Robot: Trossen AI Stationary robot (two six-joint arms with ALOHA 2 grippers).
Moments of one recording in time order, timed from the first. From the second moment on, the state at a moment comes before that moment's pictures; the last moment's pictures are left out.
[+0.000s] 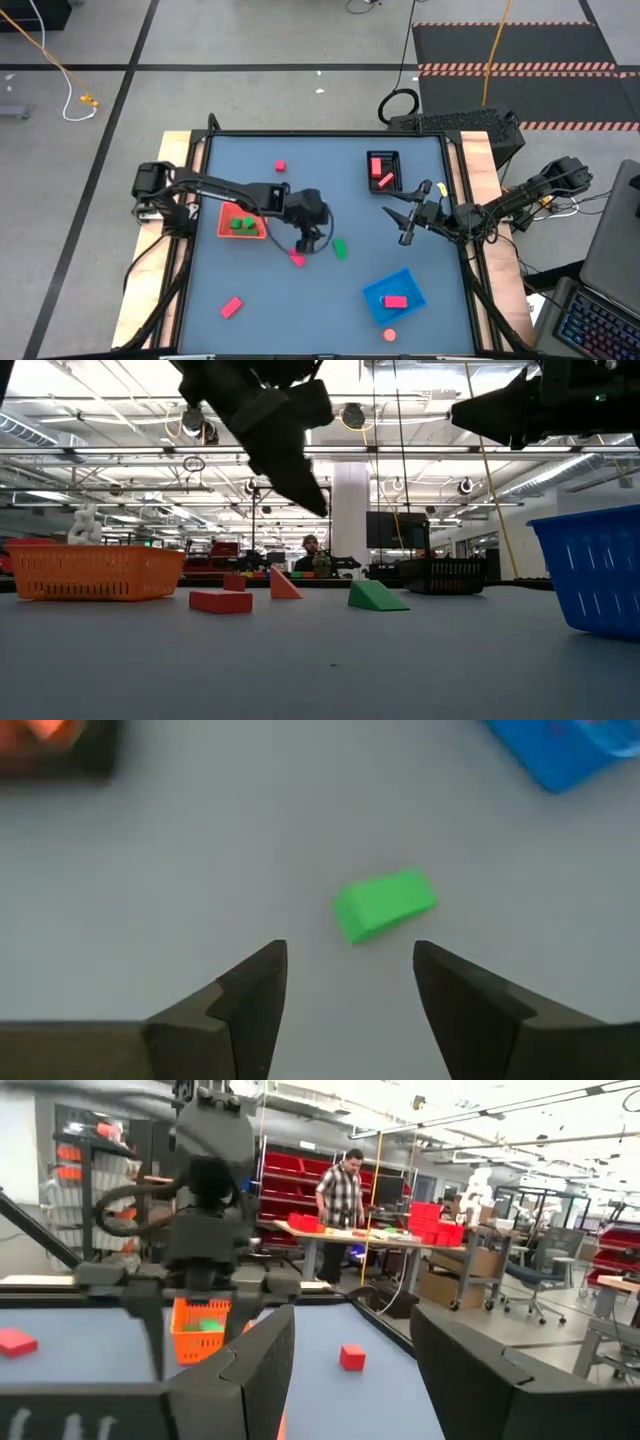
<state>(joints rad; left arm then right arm) -0.02 1.74 1.16 -0.28 0.09 0.07 0.35 0.94 0.09 1.05 0.71 -0.26</state>
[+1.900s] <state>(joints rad) -0.05 2.20 1.60 -0.55 0.14 0.79 0.35 0.94 0.09 1.00 0.71 -0.25</state>
